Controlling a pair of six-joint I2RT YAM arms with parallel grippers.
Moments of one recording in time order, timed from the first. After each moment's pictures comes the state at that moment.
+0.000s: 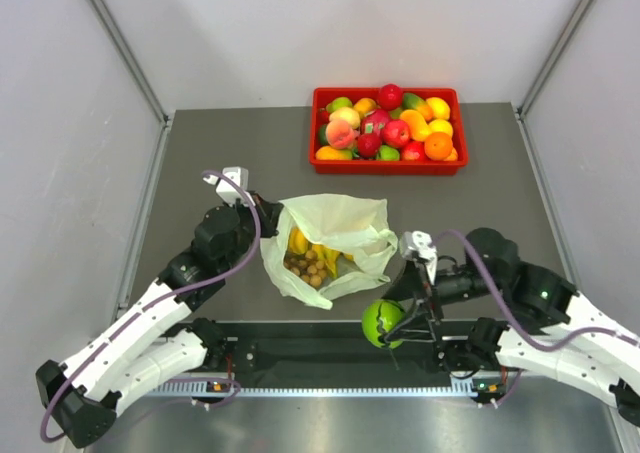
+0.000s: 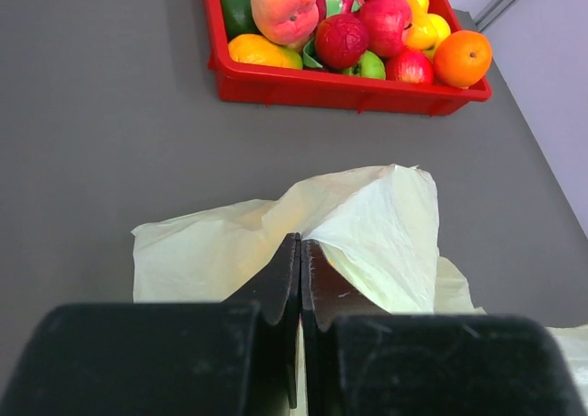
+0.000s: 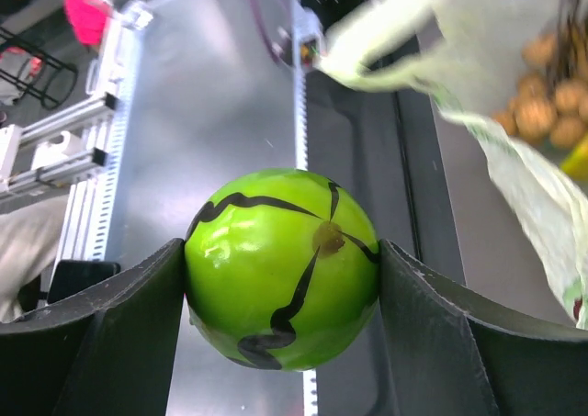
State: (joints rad) left arm -0.67 0.77 0.71 -0.14 -0.28 -0.51; right arm 0.98 0.63 0.80 -0.58 -0.67 0.20
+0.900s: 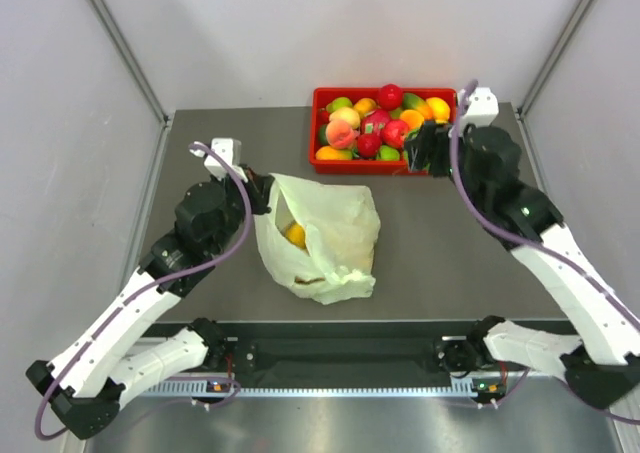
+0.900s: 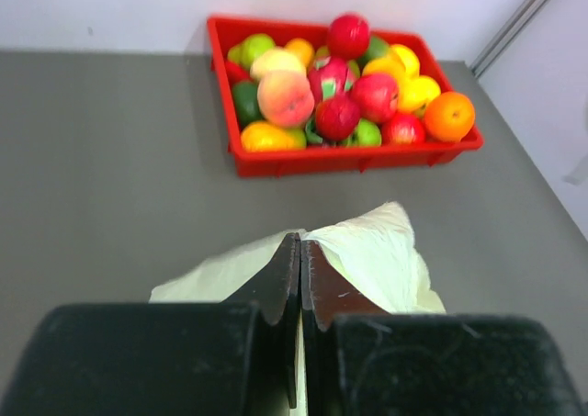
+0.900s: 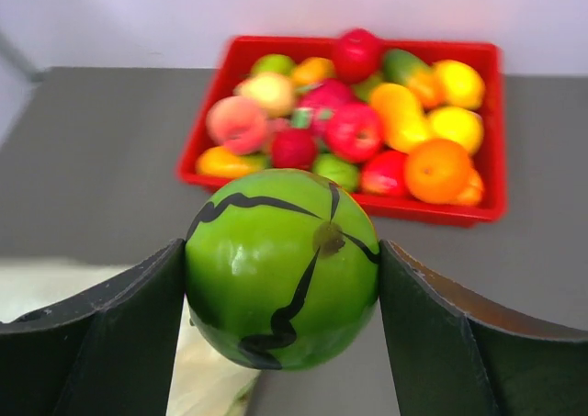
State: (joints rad) left arm -0.67 0.82 0.96 -0.26 -0.32 -0.36; right arm 0.65 1.00 1.31 -0.48 0.37 0.21
